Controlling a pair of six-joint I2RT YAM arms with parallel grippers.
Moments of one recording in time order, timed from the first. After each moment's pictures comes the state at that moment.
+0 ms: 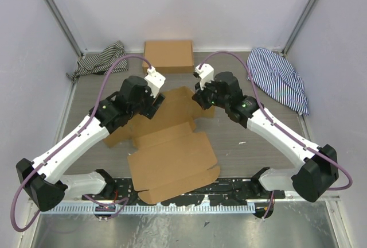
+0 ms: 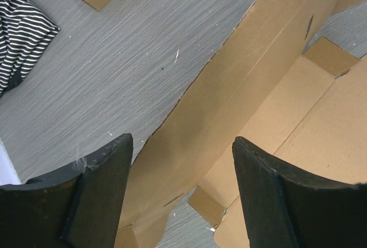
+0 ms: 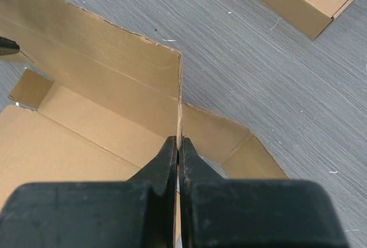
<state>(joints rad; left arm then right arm) -0.73 1.18 1.17 -0.64 -0.27 0.13 0.63 1.27 1.07 -0.24 -0.17 -0.05</state>
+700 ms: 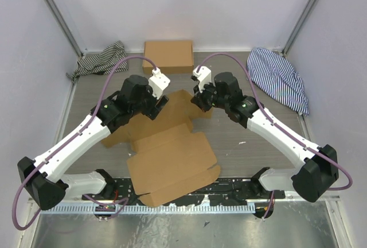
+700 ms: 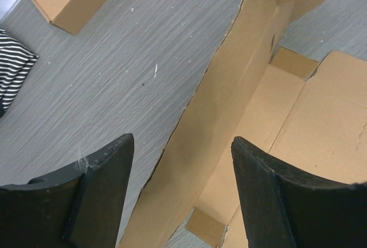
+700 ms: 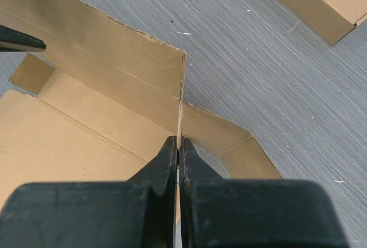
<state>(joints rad) -0.73 1.19 1.17 -0.60 -0.17 0.19 0.63 1.27 1.08 -0.27 -0.24 -0.10</state>
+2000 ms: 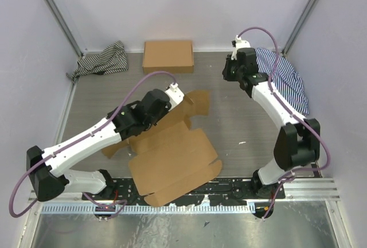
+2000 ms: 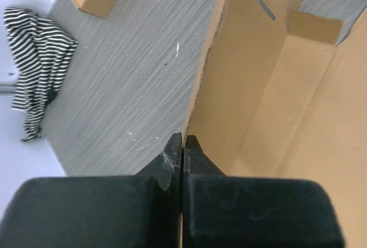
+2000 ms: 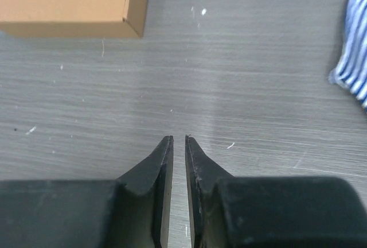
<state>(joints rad) -0.93 1.25 1.17 -0.66 -0.46 0.19 0.25 1.53 1.28 -0.25 0.01 0.20</state>
